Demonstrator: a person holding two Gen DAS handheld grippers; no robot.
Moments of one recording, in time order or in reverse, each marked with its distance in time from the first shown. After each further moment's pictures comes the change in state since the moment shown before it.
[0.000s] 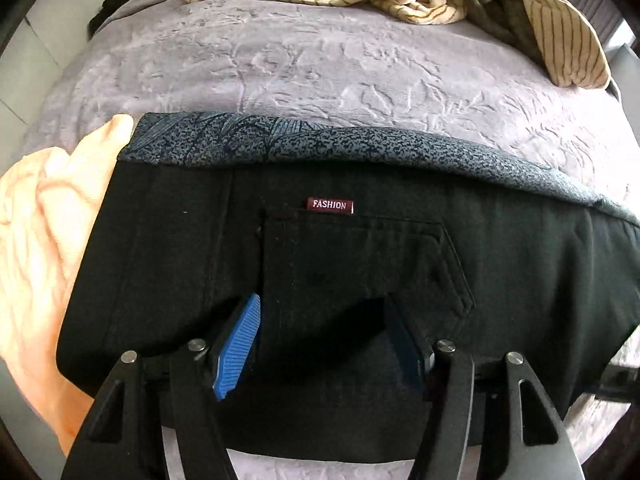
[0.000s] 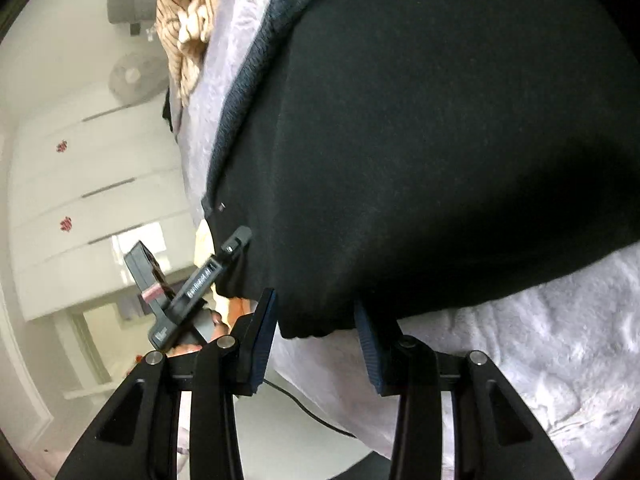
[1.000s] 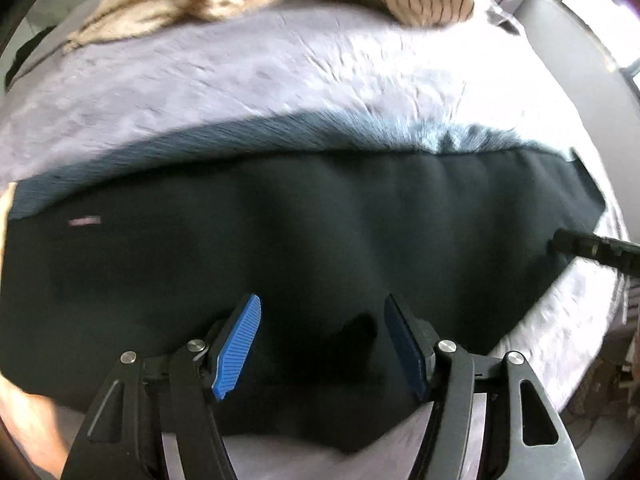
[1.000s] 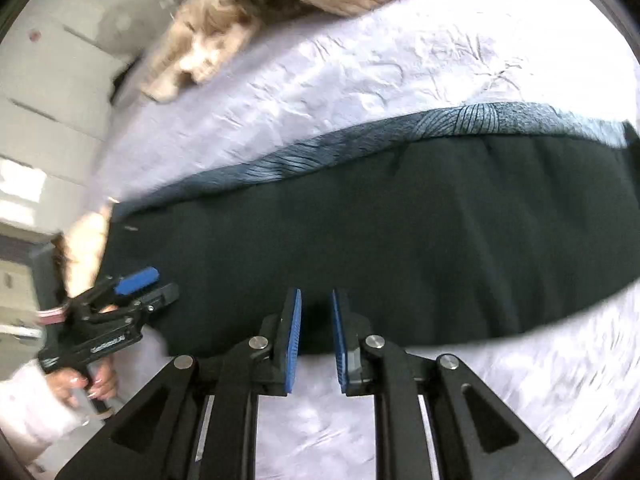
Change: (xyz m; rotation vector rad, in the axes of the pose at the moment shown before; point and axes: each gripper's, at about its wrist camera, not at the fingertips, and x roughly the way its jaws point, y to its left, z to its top) left arm -0.018 -0.137 -0.037 0.219 0.041 -0.186; right arm -0.102 0.053 0.022 -0.437 -0.200 -0.642
